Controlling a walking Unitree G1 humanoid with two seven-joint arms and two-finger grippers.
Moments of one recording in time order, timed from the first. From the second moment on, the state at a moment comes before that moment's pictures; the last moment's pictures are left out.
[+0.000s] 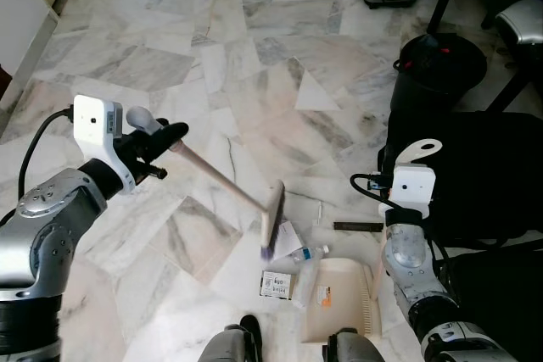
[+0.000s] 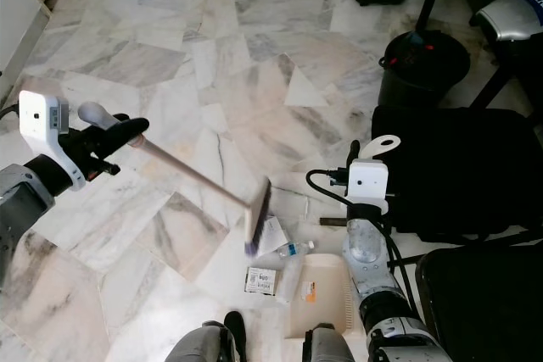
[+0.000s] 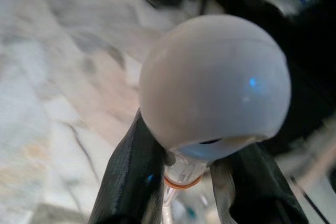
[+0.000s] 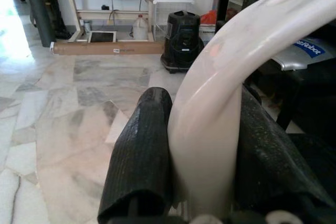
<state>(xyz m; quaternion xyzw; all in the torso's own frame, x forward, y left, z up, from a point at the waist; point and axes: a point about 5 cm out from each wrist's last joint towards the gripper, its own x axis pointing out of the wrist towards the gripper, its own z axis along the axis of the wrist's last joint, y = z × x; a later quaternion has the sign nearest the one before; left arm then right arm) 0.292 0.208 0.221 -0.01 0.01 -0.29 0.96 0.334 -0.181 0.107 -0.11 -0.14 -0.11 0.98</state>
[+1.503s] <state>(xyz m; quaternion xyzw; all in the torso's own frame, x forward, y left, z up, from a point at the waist) 0.311 0.207 0.232 -0.01 -0.08 -0.21 0.97 0.339 -0.185 0.112 -0.11 -0.14 -0.11 0.98</state>
